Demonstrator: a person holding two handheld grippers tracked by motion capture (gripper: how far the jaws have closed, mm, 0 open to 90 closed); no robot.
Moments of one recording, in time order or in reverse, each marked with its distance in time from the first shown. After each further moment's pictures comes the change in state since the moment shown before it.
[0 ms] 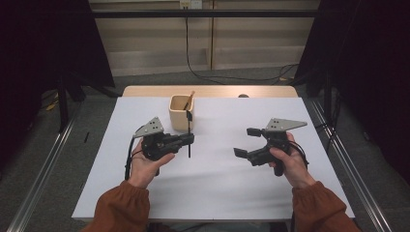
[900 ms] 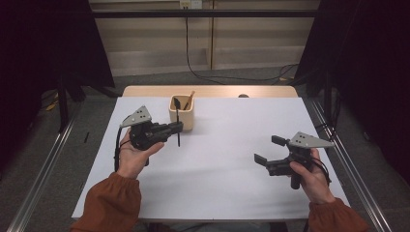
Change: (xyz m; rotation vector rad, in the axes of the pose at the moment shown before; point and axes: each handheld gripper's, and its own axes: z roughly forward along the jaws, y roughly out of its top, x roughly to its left) left arm 0.015 0.027 -0.022 -0.015 0.067 0.049; right arm 0.002 -0.040 -0.048 -0.079 -0.208 0.027
